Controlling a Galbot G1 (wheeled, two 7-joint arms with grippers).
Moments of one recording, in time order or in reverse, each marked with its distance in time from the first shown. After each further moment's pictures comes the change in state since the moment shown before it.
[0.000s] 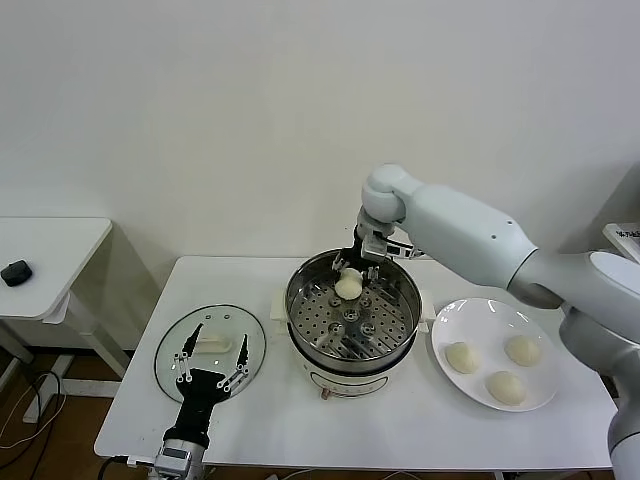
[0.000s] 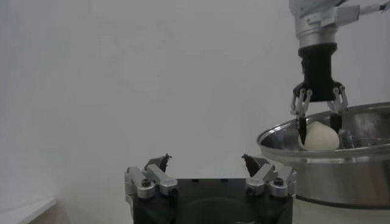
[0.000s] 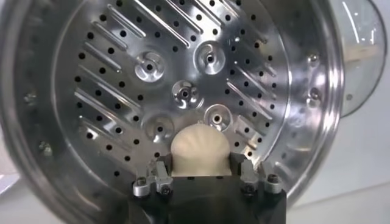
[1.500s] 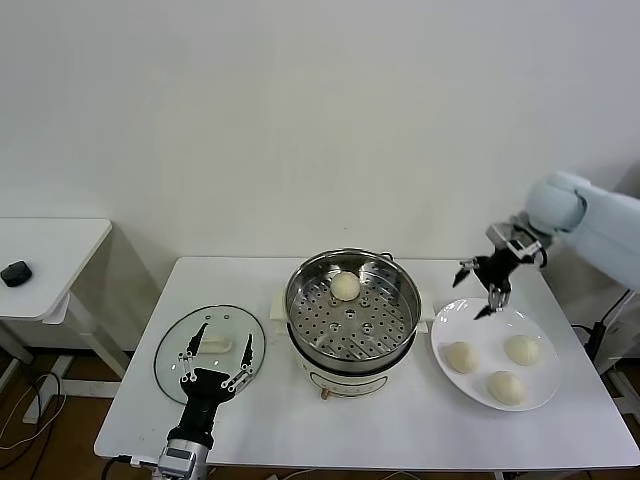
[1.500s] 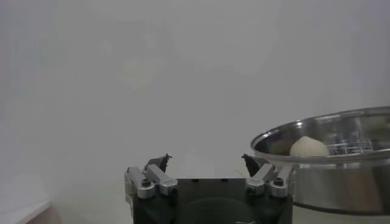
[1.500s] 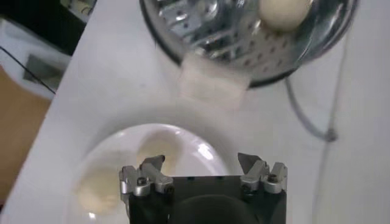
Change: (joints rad) left arm -0.002 0.005 0.023 -0.010 0.000 0.008 -0.006; right arm 0.127 -0.588 -0.326 0.151 0.665 -0.716 -0.004
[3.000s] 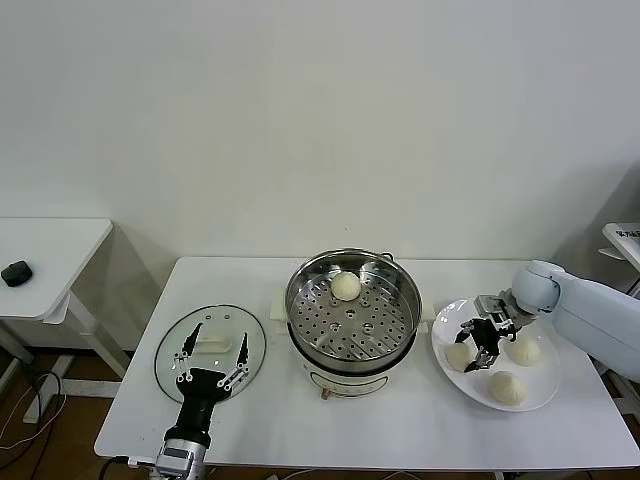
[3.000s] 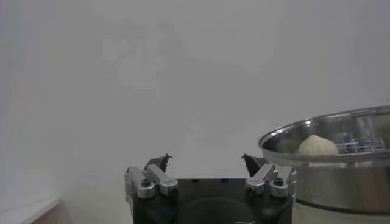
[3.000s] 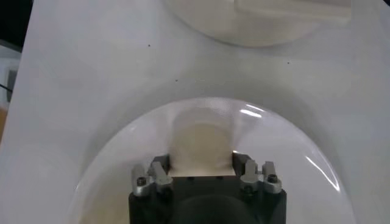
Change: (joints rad) left arm 0.001 -0.005 -0.010 0.000 0.001 -0.001 -0.014; right arm -0.308 0.013 0.157 -0.047 -0.110 -0.054 0.156
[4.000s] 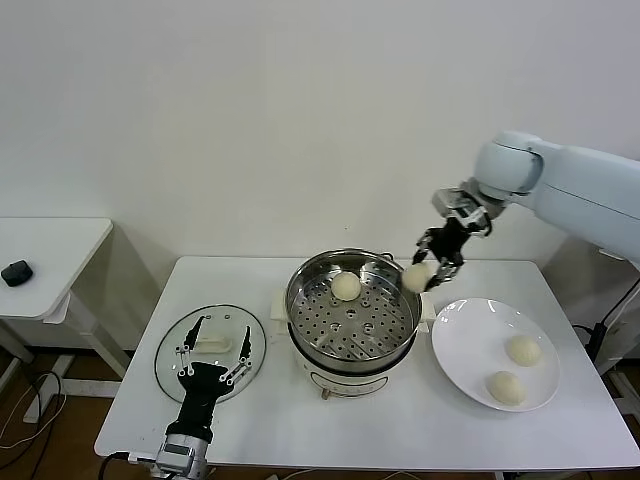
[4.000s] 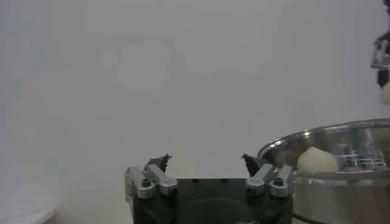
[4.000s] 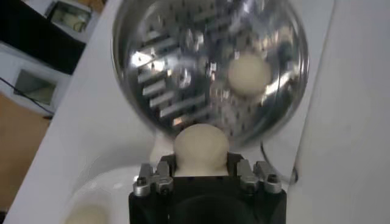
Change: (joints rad) left arm -0.019 0.012 0.021 -0.018 -0.003 0.008 -0.009; right arm 0.722 0.246 -0.442 0.262 0.362 -0.150 -0.110
